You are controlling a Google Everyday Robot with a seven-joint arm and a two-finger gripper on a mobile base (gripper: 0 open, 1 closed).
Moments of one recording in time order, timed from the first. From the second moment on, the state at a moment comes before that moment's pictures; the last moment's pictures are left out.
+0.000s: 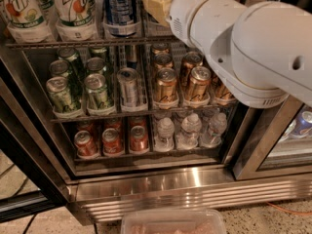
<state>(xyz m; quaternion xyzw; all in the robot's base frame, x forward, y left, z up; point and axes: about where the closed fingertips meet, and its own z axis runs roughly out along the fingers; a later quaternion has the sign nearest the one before) 0.594 -0.034 1.098 -0.24 0.64 0.05 0.73</state>
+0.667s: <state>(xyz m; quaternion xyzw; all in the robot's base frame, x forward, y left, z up) 0.574 -0.045 1.108 -0.25 0.64 0.06 0.73</state>
